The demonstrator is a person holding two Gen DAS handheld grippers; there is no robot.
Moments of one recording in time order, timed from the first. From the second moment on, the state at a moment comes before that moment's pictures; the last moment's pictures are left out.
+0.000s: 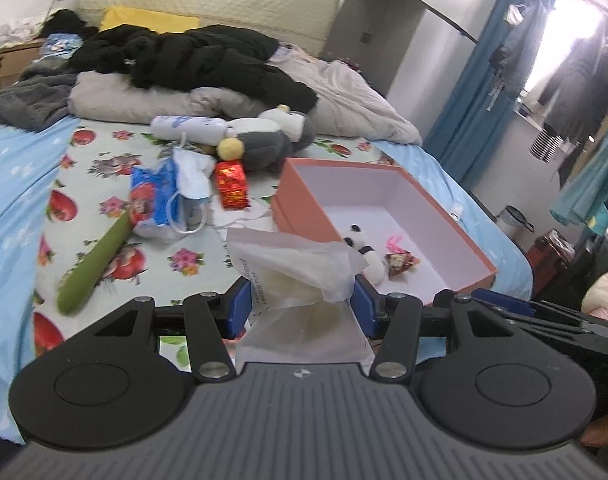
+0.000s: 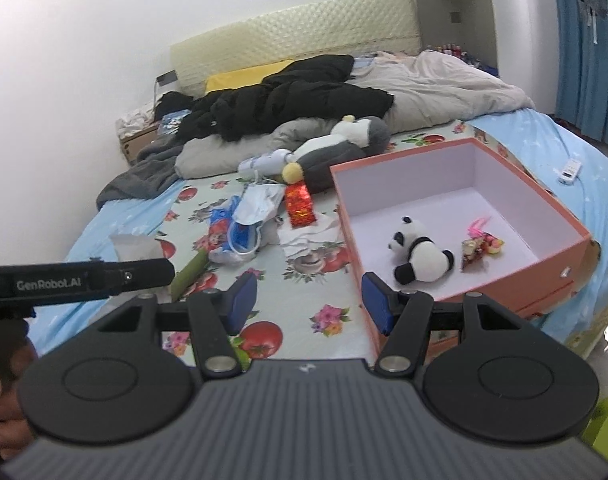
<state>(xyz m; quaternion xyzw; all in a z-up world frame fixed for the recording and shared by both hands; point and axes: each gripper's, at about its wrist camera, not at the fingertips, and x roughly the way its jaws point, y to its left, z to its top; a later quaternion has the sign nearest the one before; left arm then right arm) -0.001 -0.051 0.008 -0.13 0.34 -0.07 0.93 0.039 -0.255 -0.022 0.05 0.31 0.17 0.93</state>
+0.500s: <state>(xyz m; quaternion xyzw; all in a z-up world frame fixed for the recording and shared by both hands) -0.037 0.019 -0.002 -0.15 0.34 0.02 0.93 0.041 -0.192 -0.037 0.05 0.33 0.25 0.91</state>
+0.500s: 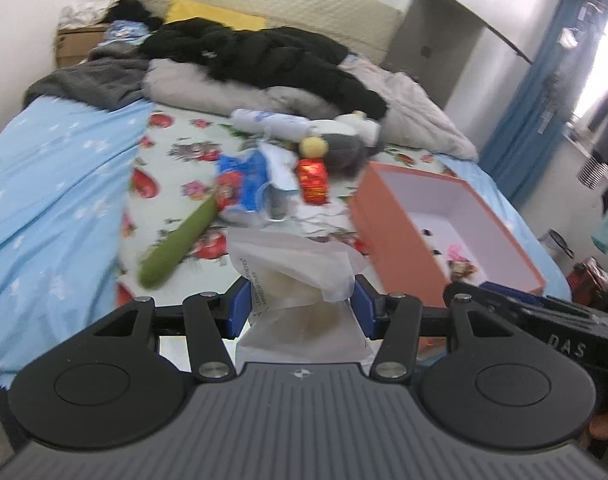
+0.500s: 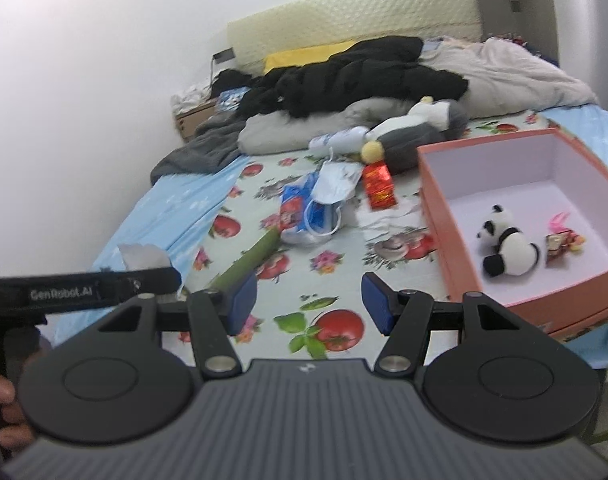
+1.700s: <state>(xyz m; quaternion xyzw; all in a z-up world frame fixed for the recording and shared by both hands) 0.097 -0.015 -0.033 -0.17 0.36 -0.05 0.92 0.124 -0.237 -0.047 0.06 0.35 0.17 0.92</state>
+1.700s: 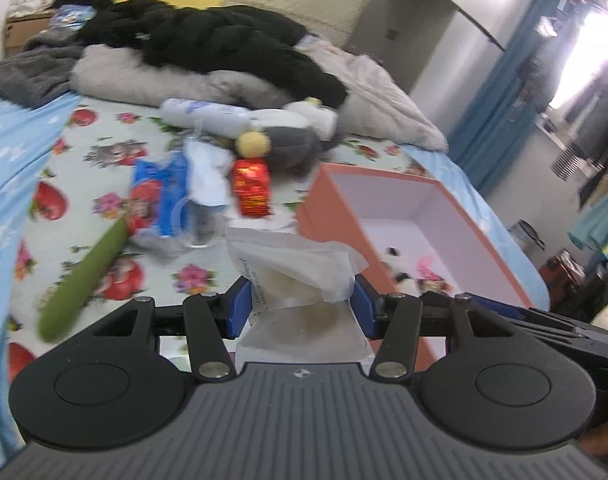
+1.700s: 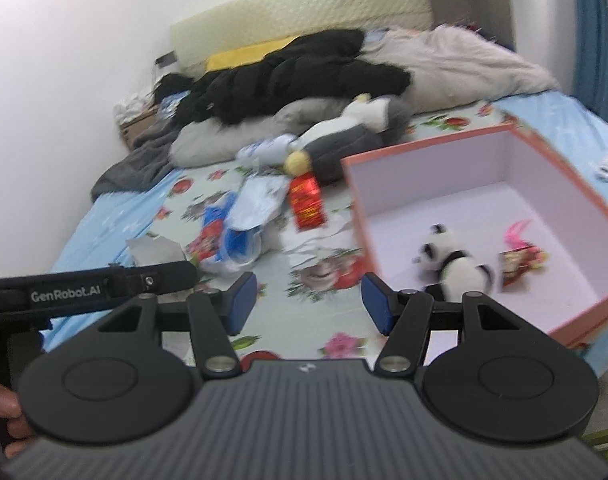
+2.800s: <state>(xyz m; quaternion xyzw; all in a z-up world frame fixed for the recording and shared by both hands) 0.222 -0.231 -0.087 -0.05 0.43 -0.20 0.88 0.113 -0.384 -0.060 0.11 0.33 0.02 0.94</state>
